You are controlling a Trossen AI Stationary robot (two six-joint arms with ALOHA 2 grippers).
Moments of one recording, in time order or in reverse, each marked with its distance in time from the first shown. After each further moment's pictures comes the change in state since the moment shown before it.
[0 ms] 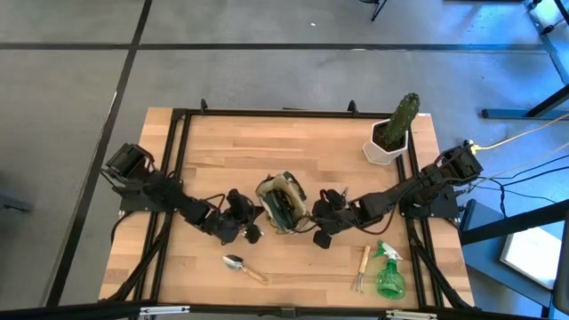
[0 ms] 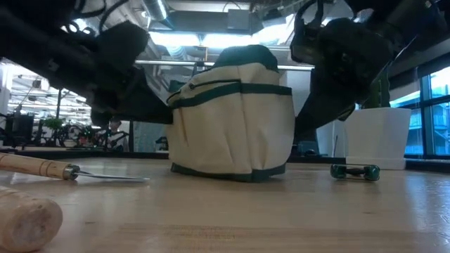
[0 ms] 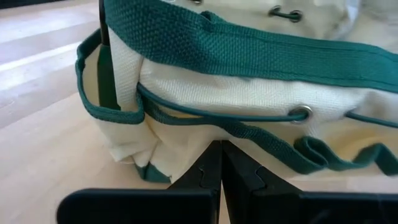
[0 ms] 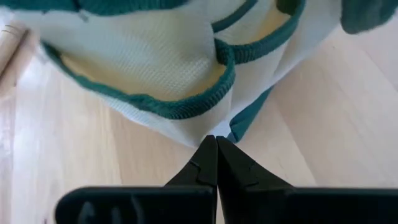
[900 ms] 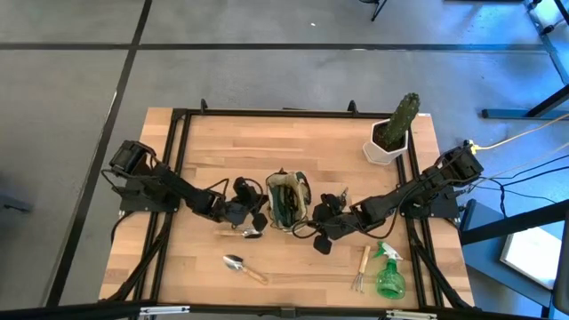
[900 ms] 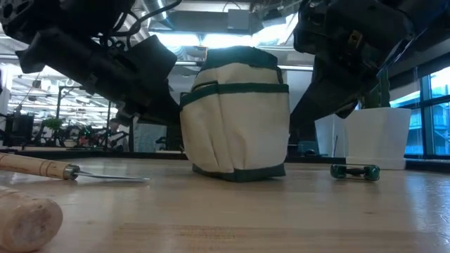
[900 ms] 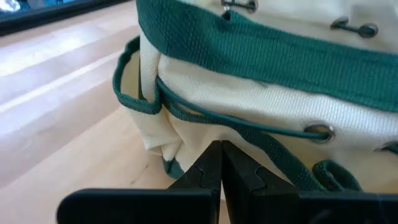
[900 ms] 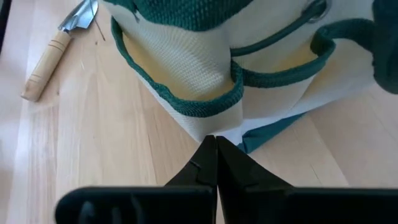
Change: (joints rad) left arm 0.162 0.000 0.000 0.058 0.118 0.183; right arm 0.041 0.000 0.000 0.068 0.004 0.022
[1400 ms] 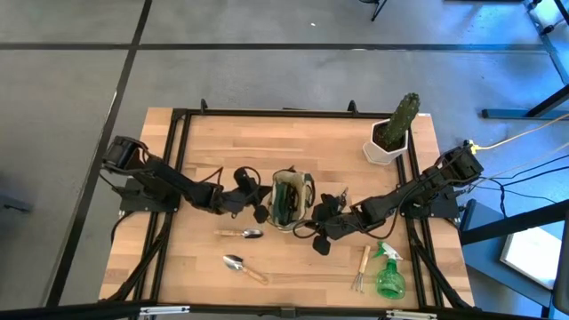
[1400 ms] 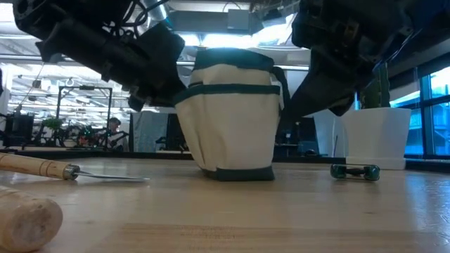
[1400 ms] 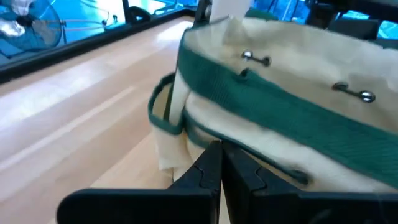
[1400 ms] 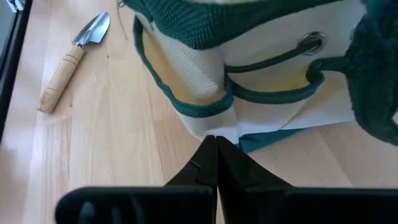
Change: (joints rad) left arm 0.070 -0.090 0.000 0.025 0.042 0.130; right arm 0.003 0.000 0.000 0.047 0.005 -0.009
